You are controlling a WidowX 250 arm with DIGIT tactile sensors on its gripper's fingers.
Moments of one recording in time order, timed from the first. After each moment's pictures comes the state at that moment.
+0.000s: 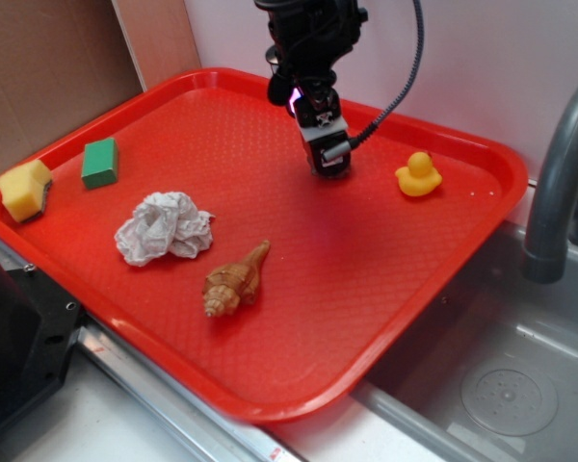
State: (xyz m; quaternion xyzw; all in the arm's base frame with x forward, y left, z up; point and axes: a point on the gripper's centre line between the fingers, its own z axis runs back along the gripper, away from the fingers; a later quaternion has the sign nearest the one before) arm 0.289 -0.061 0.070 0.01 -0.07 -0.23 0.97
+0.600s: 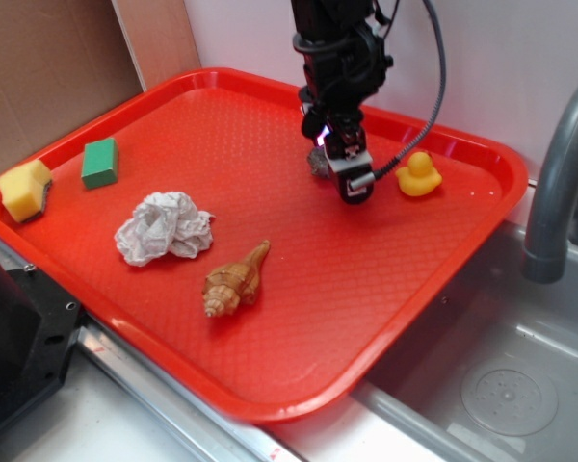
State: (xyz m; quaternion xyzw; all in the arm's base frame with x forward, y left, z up) arm 0.311 -0.062 0.021 -0.01 -0.04 -0.24 0.97
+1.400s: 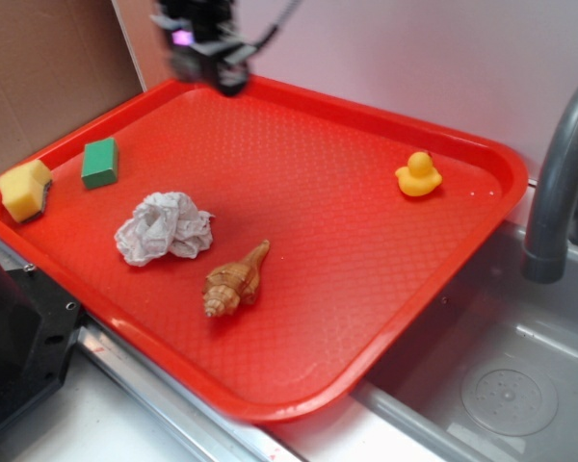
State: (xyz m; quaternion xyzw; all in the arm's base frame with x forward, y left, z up) arm 0.225 -0.008 0.144 0.00 0.01 -0.04 1.00
